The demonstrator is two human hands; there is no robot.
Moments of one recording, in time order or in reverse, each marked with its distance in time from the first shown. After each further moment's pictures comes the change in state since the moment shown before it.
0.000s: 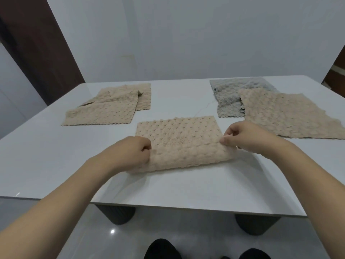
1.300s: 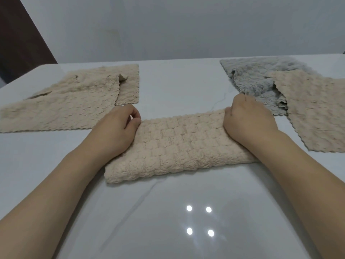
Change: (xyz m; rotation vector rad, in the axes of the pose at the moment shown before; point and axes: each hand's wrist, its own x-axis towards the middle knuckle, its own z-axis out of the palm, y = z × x) left_hand 0.158 -0.071 0.034 -0.271 0.431 0.120; right_hand 0.161 0.006 0.066 -0.610 0.482 0.008
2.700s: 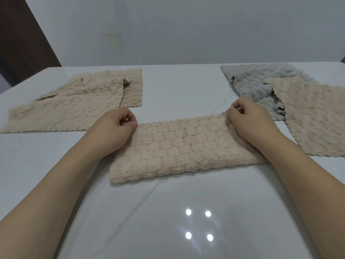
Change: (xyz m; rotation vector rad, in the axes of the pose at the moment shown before) left_hand -0.002 0.004 -0.015 -0.199 -0.023 -0.260; right_hand -0.002 0.013 -0.010 0.607 -0.057 0.097
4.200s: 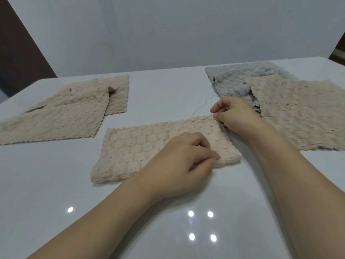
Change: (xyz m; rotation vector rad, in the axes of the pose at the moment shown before) left_hand -0.066 0.104 0.096 0.051 -0.279 0.739; right_hand 0.022 0.025 -0.013 0.277 -0.103 0.057
